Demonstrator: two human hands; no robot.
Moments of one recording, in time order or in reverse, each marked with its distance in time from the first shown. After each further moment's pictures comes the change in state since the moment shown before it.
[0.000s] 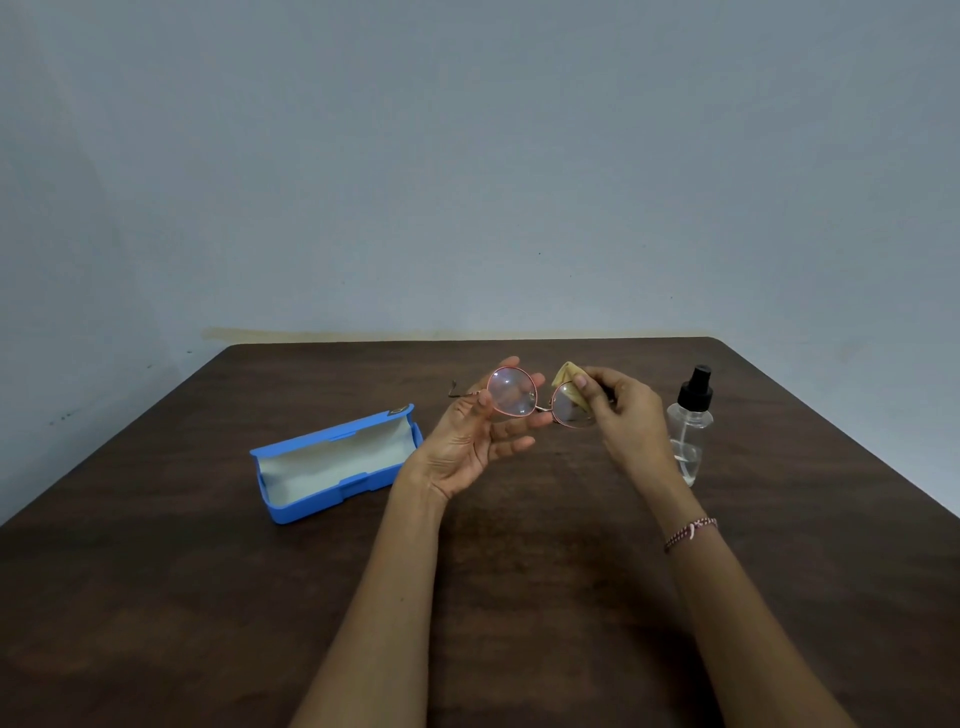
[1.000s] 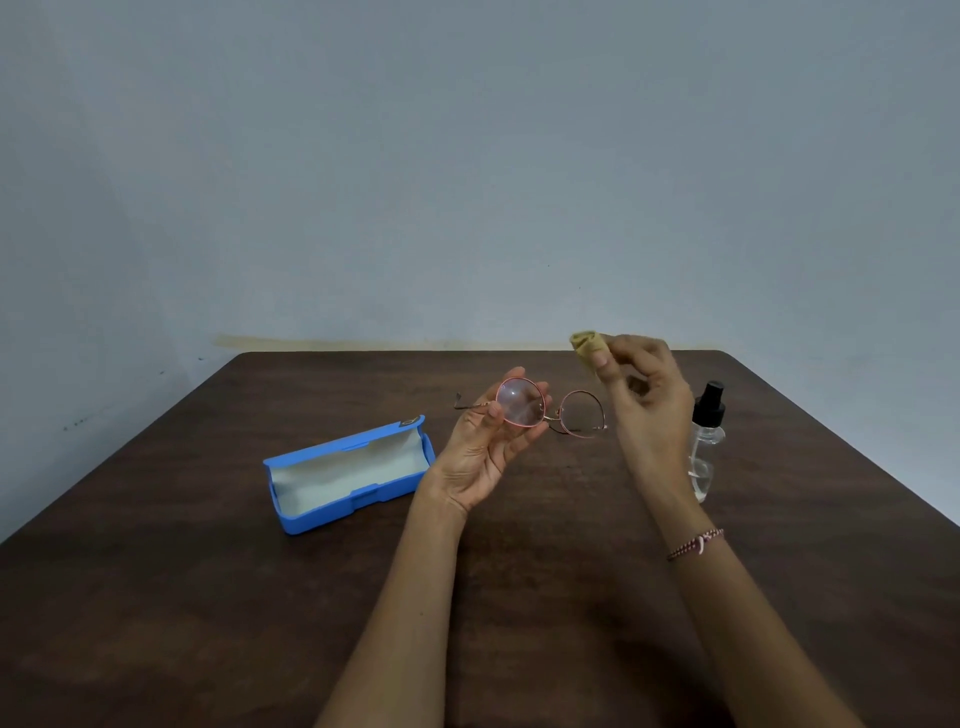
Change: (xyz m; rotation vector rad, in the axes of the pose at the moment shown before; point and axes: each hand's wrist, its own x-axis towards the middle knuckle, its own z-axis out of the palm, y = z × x) left_hand 0.003 -0.004 0.003 -0.177 0.053 0.124; right_hand -0.006 -0.041 0.000 0.269 0.271 -0.168
